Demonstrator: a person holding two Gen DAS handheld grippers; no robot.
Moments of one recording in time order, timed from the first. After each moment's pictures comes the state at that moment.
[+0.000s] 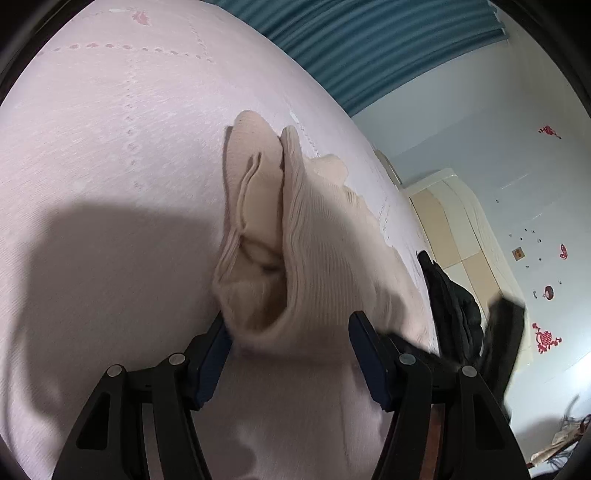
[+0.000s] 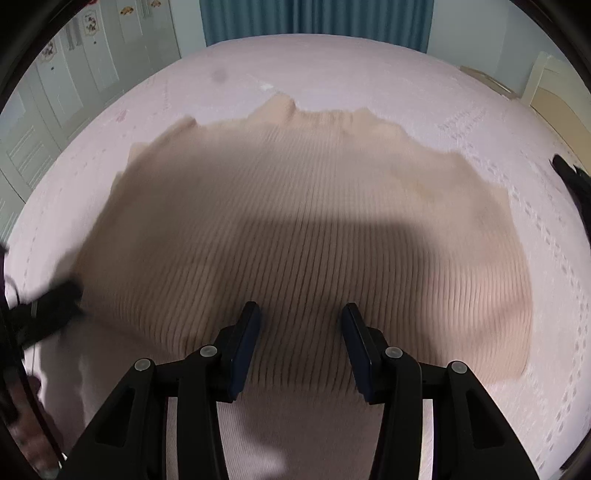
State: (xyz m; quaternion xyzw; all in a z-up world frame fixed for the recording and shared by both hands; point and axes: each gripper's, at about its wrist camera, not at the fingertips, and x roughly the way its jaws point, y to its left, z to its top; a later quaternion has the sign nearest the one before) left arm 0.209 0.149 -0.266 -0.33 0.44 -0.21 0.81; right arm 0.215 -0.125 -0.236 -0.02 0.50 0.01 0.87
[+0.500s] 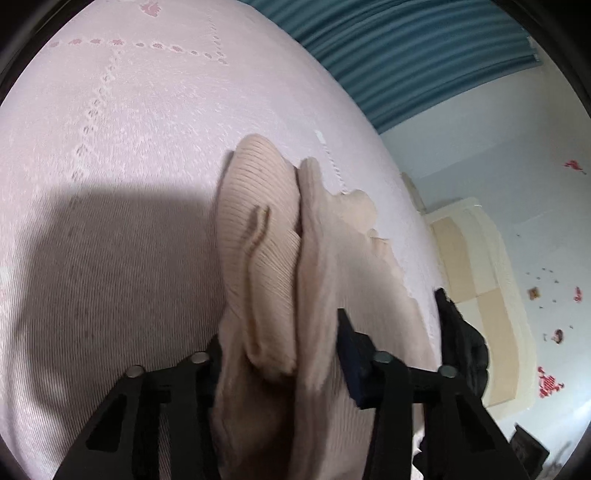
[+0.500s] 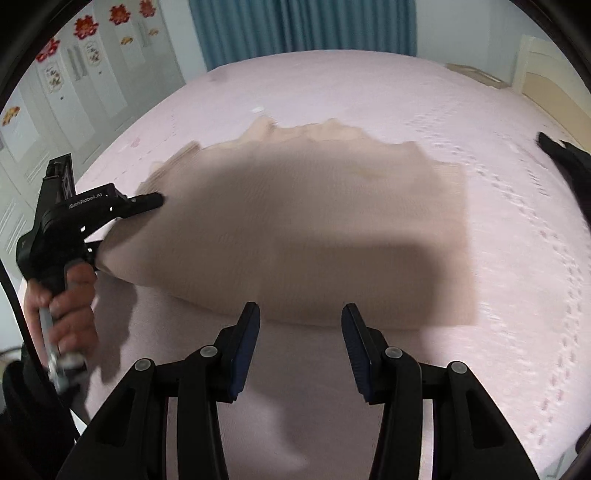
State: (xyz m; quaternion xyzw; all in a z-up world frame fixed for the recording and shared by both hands) left arm 0.276 0.134 -0.265 -0.36 0.45 -0.15 0.80; right arm 0.159 -0.194 -0.202 0.04 0.48 0.03 0.88
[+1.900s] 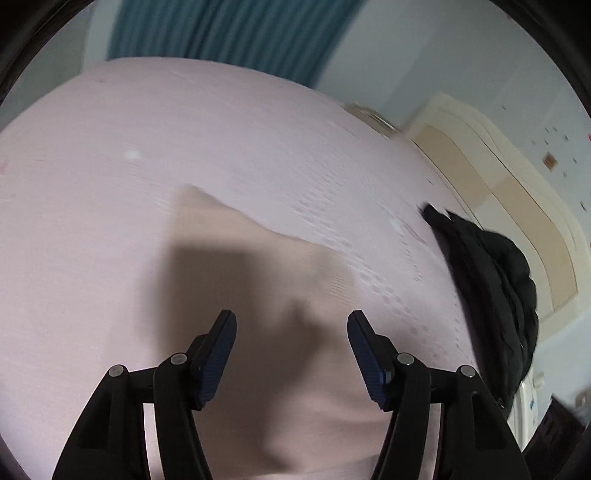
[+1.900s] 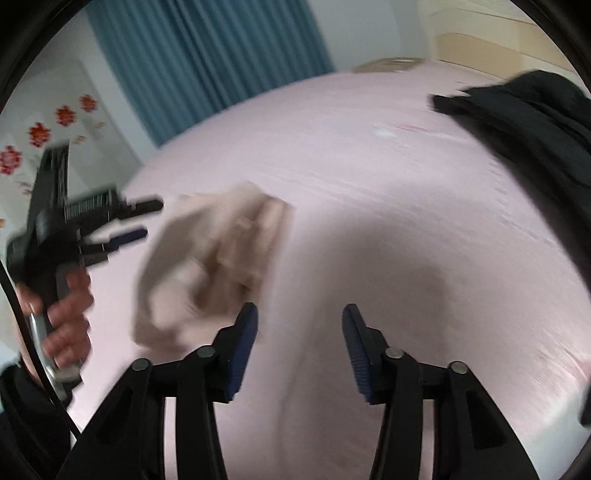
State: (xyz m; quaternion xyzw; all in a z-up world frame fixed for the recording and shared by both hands) left arm 0.256 -0.092 -0.136 -0.13 0.46 -0.19 0.86; right arm 0.134 -0.374 -0.164 0.20 0.39 0.01 0.90
